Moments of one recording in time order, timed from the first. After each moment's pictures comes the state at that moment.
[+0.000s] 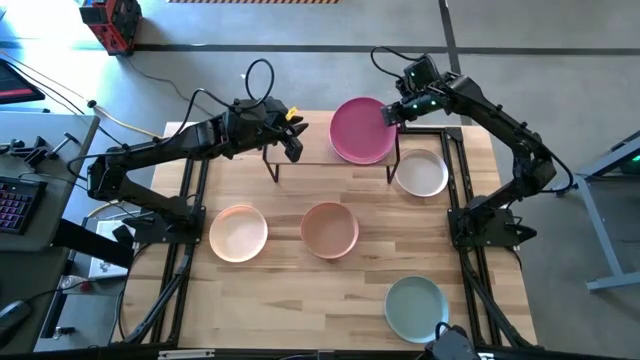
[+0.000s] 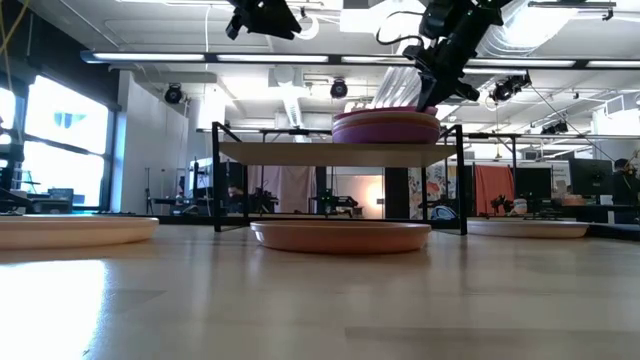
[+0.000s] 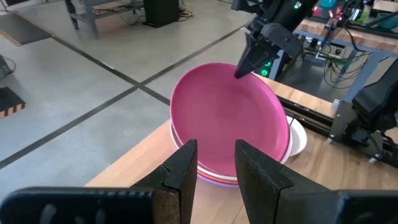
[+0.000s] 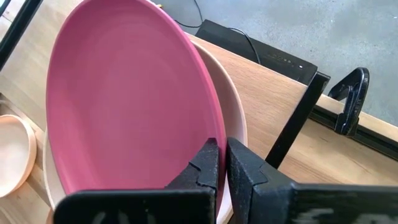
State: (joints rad) left arm 0.30 1.33 1.32 -0.35 -0.30 -0.15; right arm -0.85 1.49 1.49 -0.95 -0.18 0.29
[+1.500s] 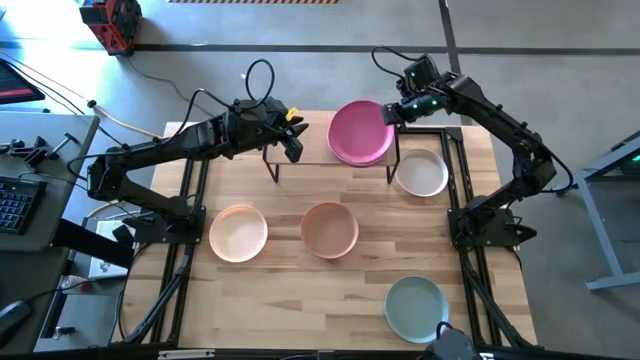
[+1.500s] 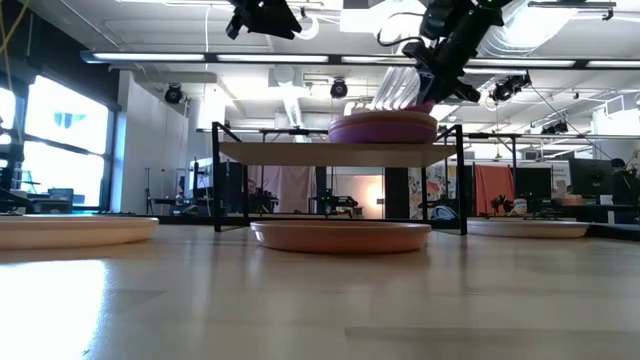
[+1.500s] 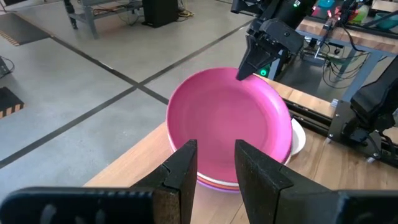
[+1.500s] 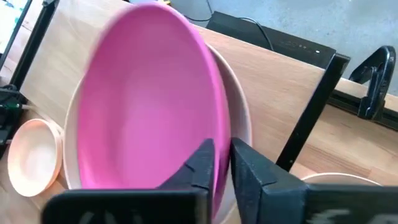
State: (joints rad) left arm 0.30 1.33 1.32 -0.35 -0.30 -0.15; right arm -0.85 1.49 1.49 -0.96 -0.24 0.37
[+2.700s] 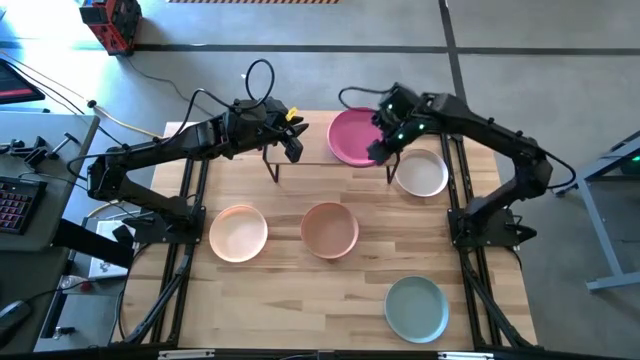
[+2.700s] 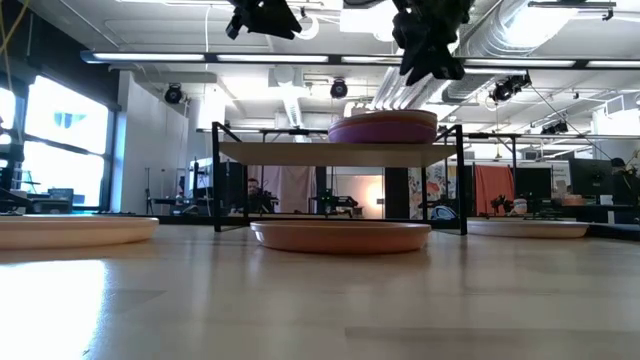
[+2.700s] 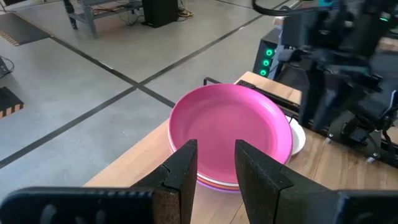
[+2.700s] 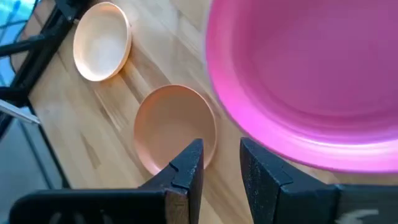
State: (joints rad) left arm 0.30 1.33 1.32 -0.35 -0.30 -0.15; right arm -0.52 1.49 1.56 -1.11 -0.33 0.36
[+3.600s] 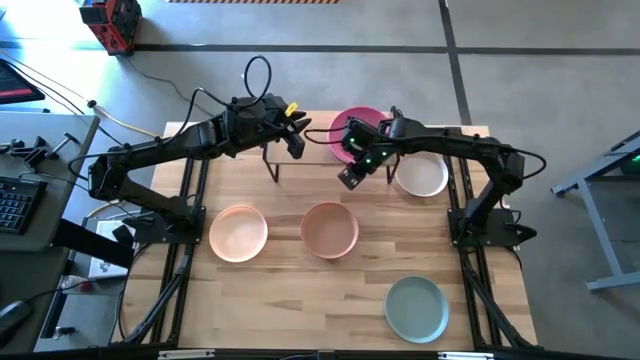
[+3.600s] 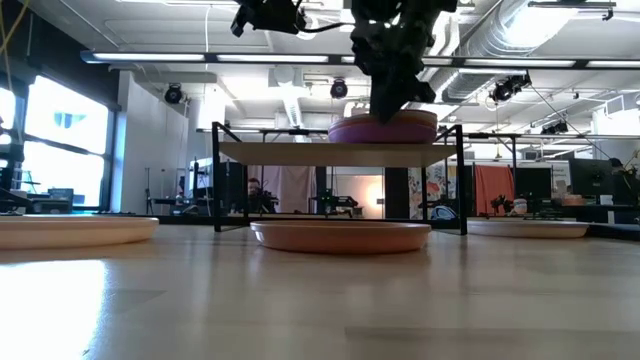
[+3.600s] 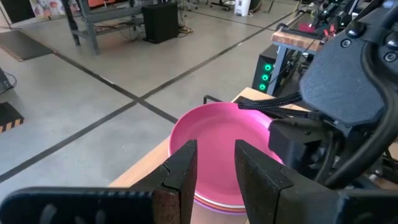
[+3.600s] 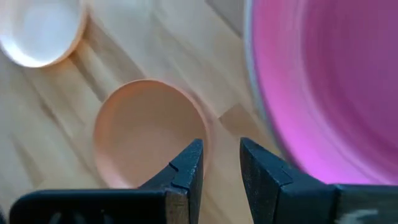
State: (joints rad) left arm 0.31 1.34 1.32 -0.27 -0.30 -0.13; right arm -0.31 1.70 1.56 -1.00 -0.12 0.44
